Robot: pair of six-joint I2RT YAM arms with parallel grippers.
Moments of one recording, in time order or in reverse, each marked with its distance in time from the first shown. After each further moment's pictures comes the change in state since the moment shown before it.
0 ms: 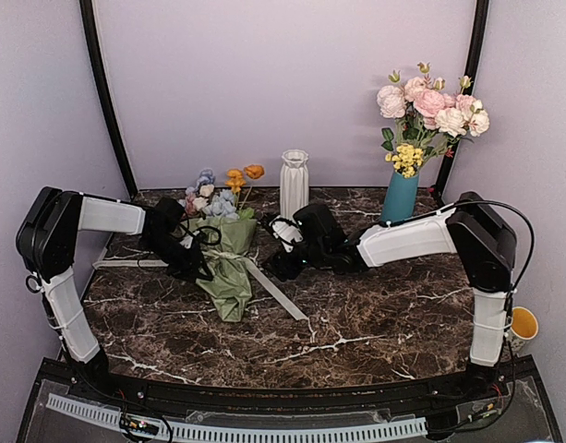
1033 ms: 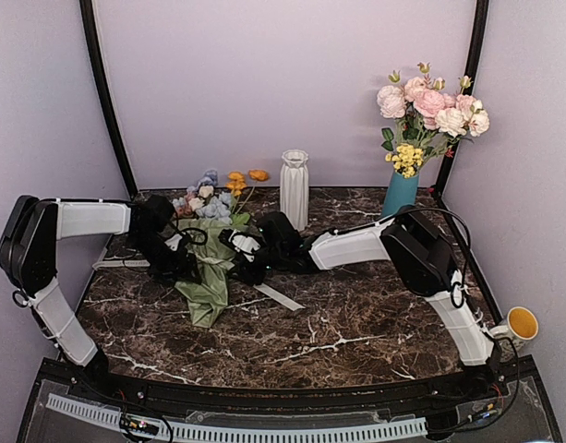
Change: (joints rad) left arm -0.003 -0.171 -0.036 -0.184 -0.208 0.024; right arm 0.031 0.402 0.440 -0.008 -0.229 -0.212
